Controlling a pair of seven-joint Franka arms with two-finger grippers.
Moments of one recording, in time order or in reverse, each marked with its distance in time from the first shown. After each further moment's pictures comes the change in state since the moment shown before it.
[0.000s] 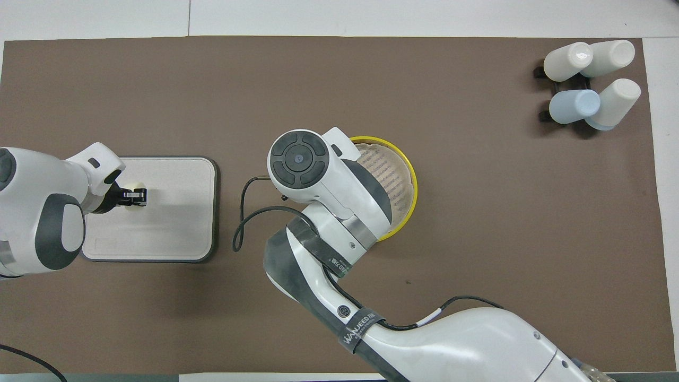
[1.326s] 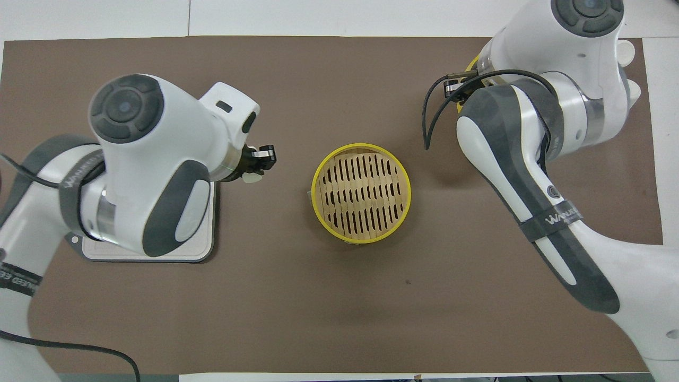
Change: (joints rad) left arm -0.609 0.178 -0.026 0.350 -0.100 -0.003 -0.710; right arm -0.490 -0.079 -0.011 0.064 0.004 -0.110 -0.693
